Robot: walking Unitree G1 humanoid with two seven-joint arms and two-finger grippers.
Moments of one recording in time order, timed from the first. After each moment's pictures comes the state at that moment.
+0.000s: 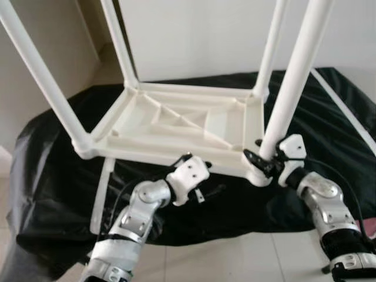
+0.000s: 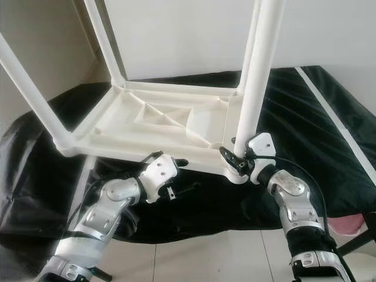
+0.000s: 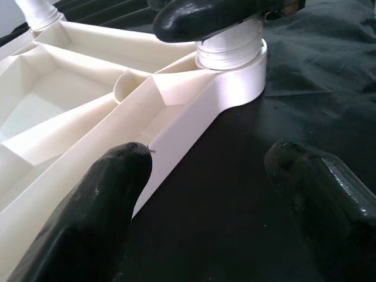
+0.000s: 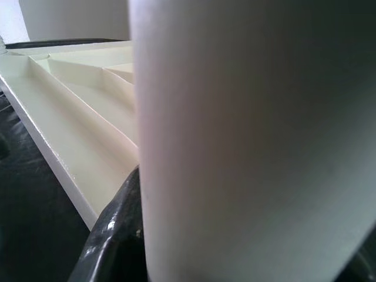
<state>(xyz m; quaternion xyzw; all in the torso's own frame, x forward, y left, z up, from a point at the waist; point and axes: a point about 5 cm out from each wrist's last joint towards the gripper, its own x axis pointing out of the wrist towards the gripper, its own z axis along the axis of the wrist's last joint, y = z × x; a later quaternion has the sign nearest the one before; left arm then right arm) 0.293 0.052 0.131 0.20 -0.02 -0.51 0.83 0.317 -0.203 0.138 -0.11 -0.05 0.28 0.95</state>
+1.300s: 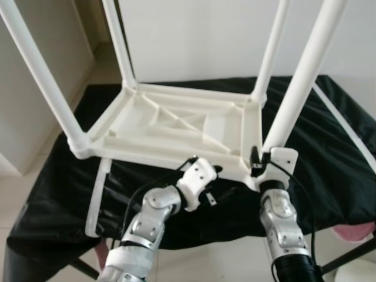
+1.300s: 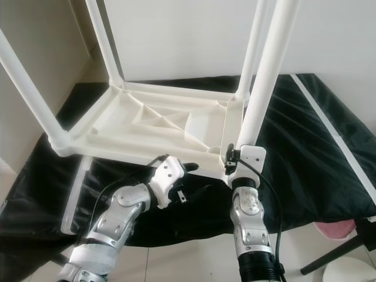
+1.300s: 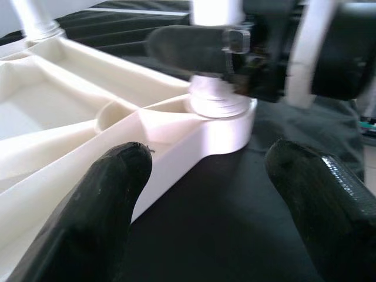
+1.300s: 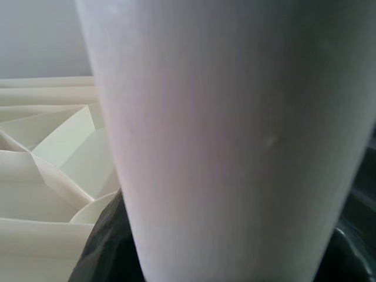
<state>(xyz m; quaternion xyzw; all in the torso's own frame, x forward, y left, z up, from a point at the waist) 0.290 0.035 0.128 0.10 -0.01 -0.51 0.86 0.297 -0.161 0.119 0.03 -0.05 -0.10 0.99</state>
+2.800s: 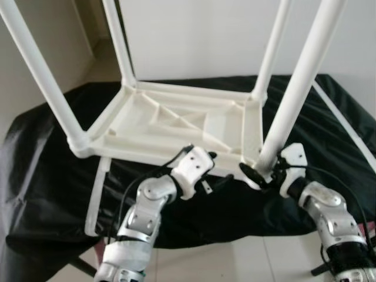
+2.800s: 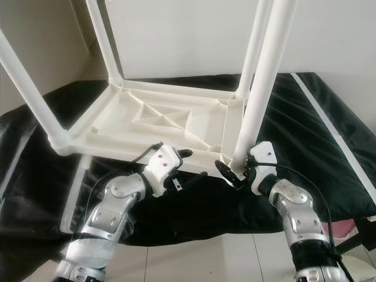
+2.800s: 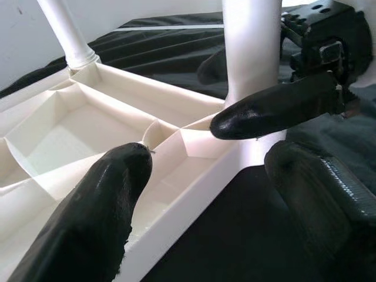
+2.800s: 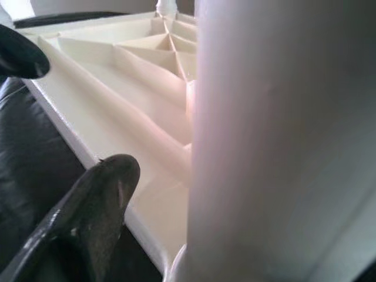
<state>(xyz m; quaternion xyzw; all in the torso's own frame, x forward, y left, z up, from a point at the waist) 0.298 0.043 0.154 0.15 -0.06 -0.48 0.86 0.308 -0.202 0.134 -0.08 0.00 0.30 0.95</state>
